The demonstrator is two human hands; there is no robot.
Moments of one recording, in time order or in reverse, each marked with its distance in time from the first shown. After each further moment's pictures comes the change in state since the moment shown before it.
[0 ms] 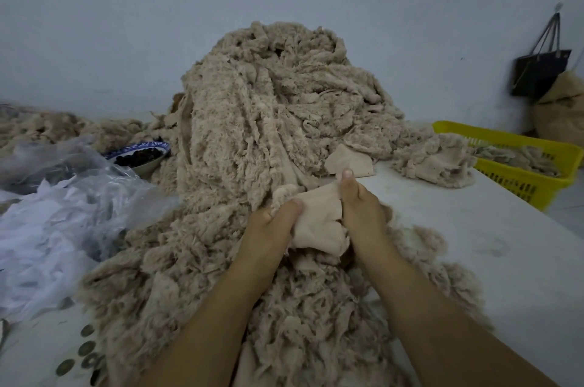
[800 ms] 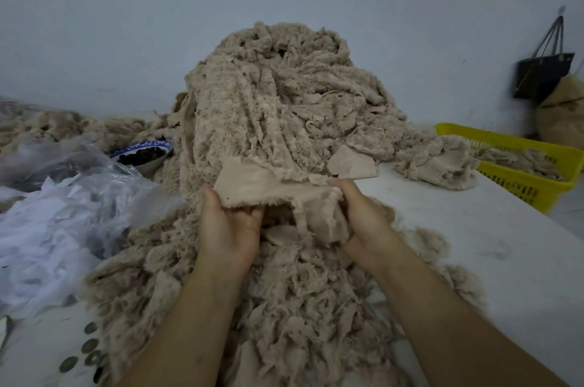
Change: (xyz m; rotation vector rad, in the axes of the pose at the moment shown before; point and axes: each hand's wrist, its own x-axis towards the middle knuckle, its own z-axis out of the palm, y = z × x) left_hand 0.031 0.003 -0.034 -1.034 0.189 -0.061; right_hand -0.007 -0.009 -0.004 0.718 -0.409 0.361
